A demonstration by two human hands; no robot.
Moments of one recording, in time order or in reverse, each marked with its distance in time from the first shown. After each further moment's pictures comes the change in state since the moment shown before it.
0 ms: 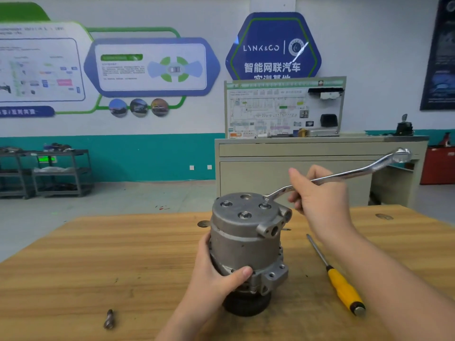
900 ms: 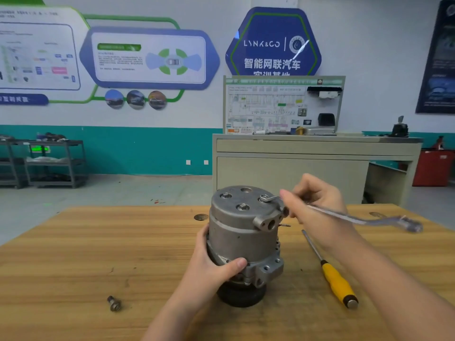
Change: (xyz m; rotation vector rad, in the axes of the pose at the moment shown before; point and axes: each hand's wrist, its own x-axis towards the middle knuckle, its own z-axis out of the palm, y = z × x) left_hand 0.000 -0.002 -0.004 0.009 -0.021 -0.030; right_hand -0.019 0.012 -0.016 -0.092 -0.311 -0.141
